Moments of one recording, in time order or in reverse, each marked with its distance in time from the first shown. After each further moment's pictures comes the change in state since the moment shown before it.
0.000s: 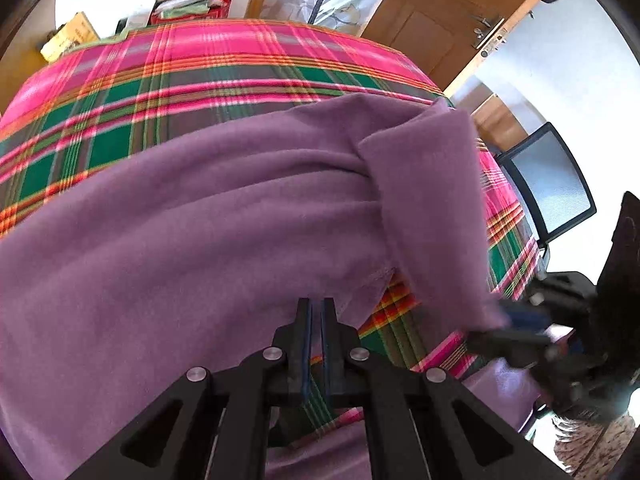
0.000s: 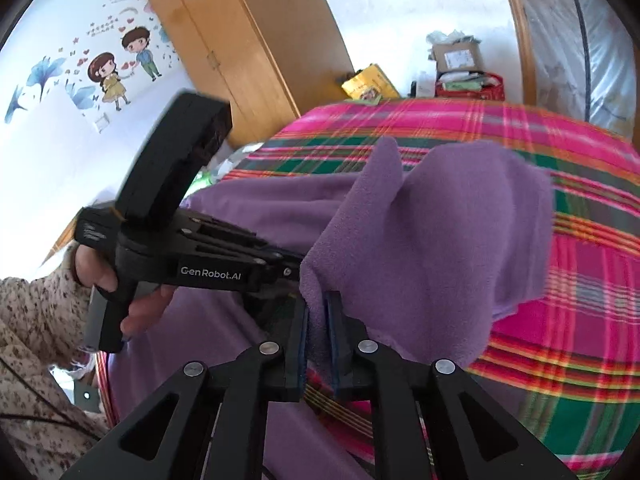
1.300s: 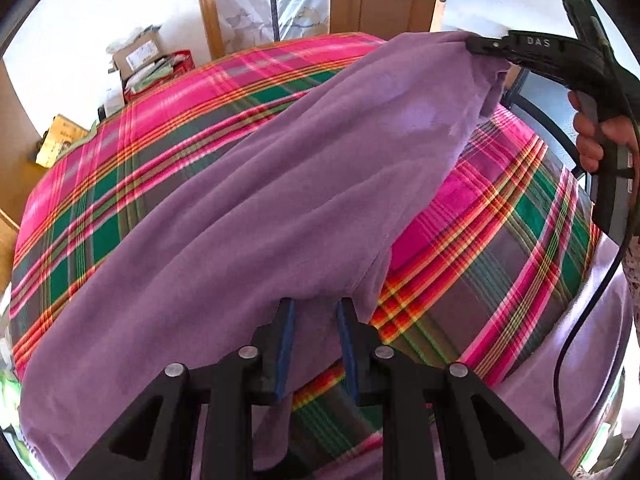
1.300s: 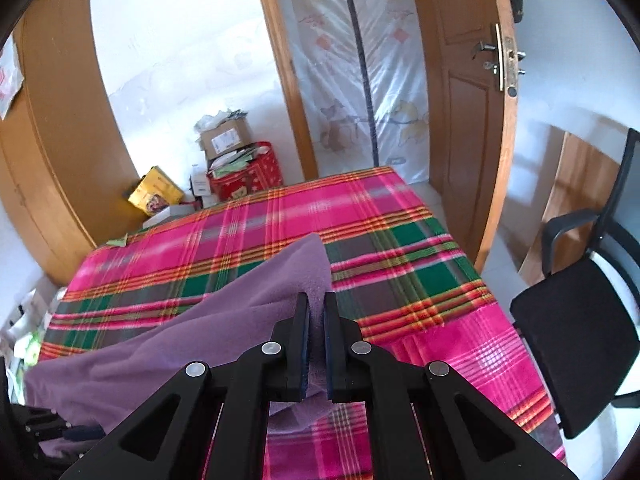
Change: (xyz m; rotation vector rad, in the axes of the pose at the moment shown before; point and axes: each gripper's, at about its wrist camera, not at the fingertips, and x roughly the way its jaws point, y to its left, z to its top) left arm 0.024 -0.049 0.001 0.321 -0.045 0.224; right arm -0.071 -0.150 0.064 0.352 -0.266 -0.671
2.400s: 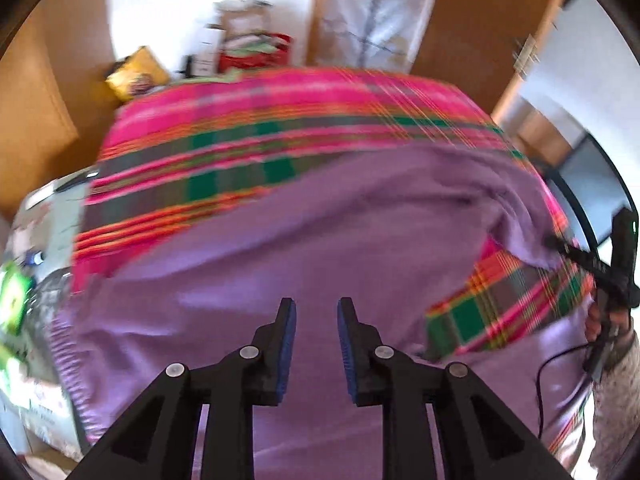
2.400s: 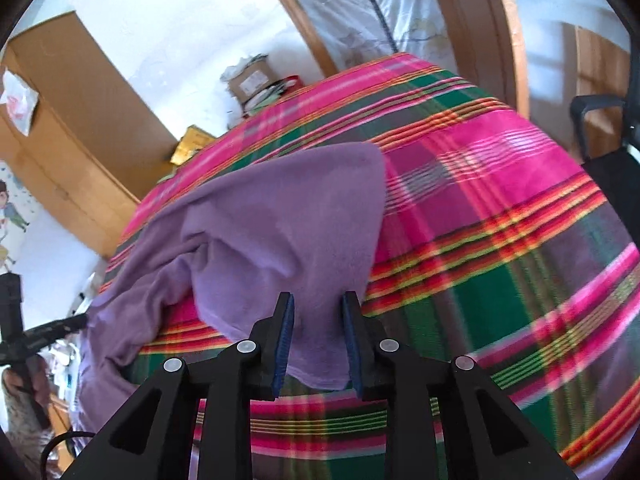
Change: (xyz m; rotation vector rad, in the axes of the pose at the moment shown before) left arm -0.062 0.108 -0.043 -0.275 -0.009 0.028; right arm -0.033 -0.011 -0.119 0.147 0.235 0.240
